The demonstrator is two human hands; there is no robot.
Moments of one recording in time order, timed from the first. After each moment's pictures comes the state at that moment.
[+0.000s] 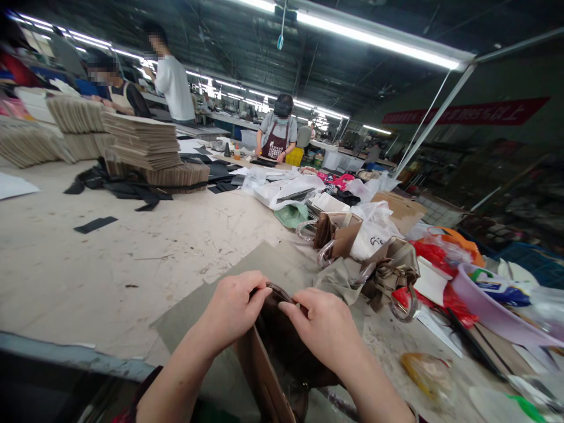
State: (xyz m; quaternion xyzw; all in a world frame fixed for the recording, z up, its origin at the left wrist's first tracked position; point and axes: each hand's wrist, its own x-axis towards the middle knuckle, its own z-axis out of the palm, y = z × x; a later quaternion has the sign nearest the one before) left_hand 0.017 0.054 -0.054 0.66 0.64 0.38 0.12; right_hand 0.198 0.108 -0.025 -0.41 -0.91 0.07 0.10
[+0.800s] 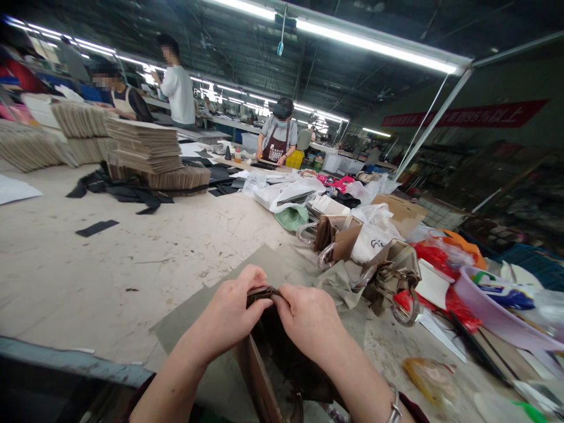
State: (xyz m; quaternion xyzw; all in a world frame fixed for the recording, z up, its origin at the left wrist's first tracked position) left_hand 0.013 0.047 -0.047 0.62 0.64 0.39 0.22; right_hand 0.174 0.114 -0.025 -0.37 -0.93 0.02 0.08
